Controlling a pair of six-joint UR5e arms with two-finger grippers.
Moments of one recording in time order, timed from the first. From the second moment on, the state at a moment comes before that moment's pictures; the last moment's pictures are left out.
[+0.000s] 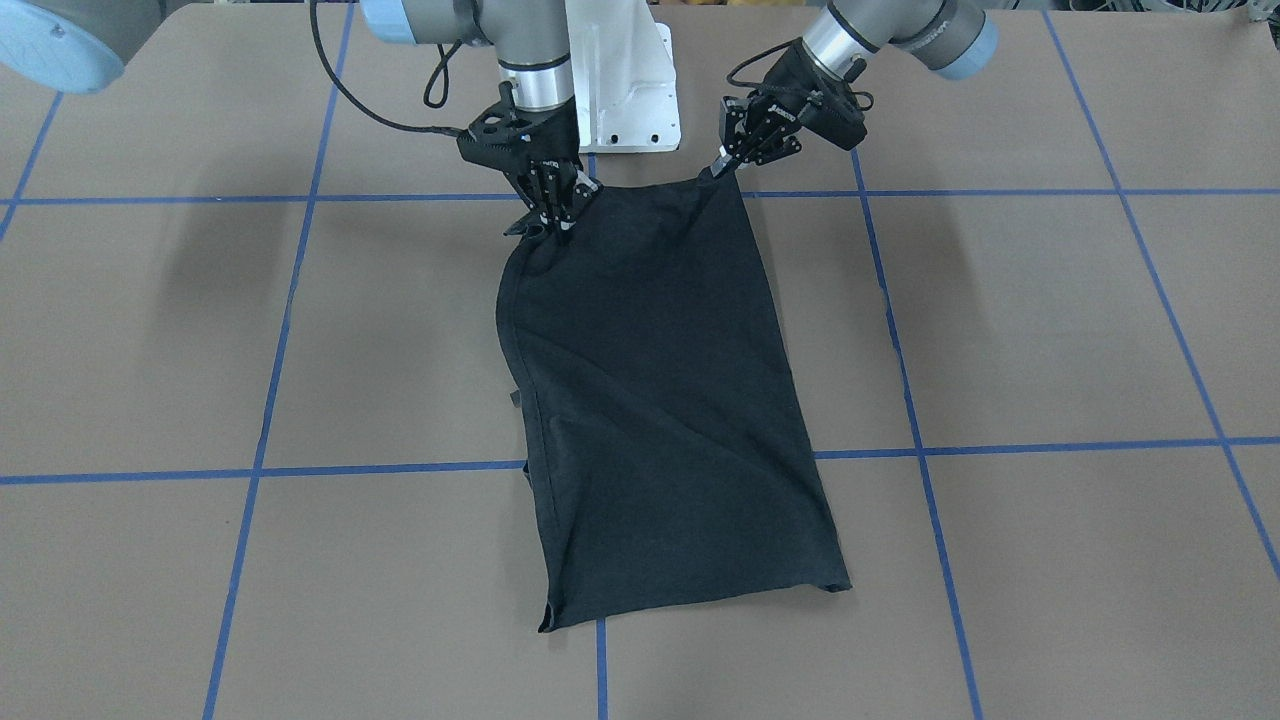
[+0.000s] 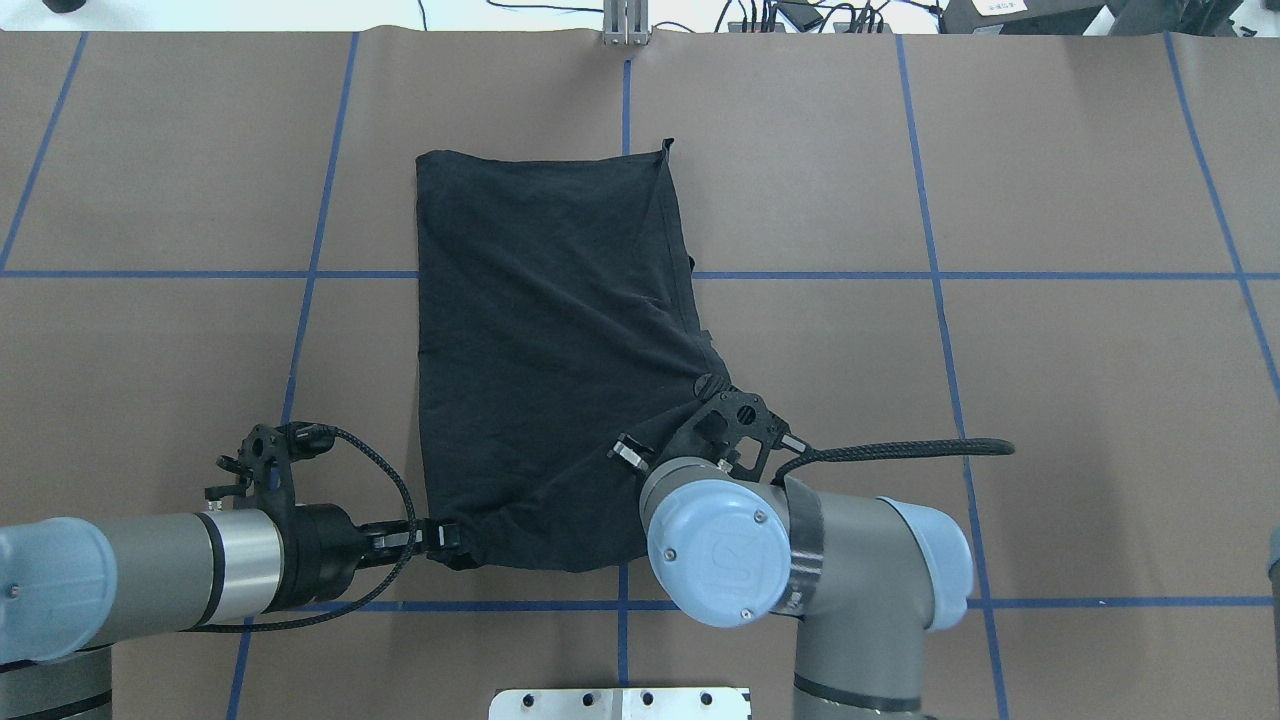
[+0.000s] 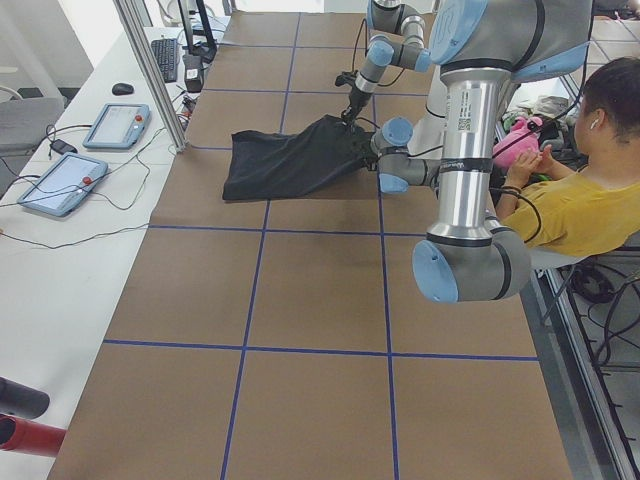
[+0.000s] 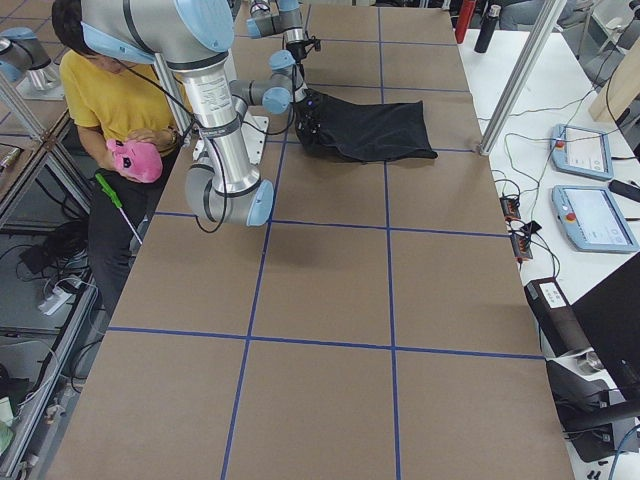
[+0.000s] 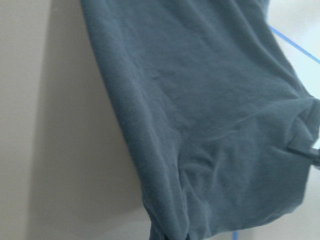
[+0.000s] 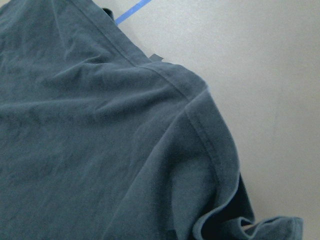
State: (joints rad) left arm -0.25 -1.61 -2.11 -2.41 -1.61 -1.57; right arm 0.19 -1.00 1.97 -1.65 1.36 2.01
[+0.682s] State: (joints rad) left arm -0.26 -1.66 -2.36 -2.11 -1.74 -1.57; right arm 0.12 -1.03 2.25 -1.88 1.34 2.01
